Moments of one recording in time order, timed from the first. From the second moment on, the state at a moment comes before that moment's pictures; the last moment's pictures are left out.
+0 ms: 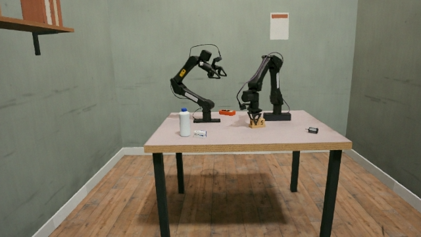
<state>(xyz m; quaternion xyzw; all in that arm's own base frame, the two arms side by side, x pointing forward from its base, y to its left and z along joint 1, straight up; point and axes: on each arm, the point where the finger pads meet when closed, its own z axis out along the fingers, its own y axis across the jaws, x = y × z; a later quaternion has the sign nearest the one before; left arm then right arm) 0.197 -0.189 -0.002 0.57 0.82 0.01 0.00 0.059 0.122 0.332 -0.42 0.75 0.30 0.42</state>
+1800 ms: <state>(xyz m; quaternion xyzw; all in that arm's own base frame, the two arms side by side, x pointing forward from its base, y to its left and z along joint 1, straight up) 0.218 -0.212 0.042 0.59 0.81 0.00 0.01 0.124 0.190 0.228 -0.35 0.73 0.30 0.51</state>
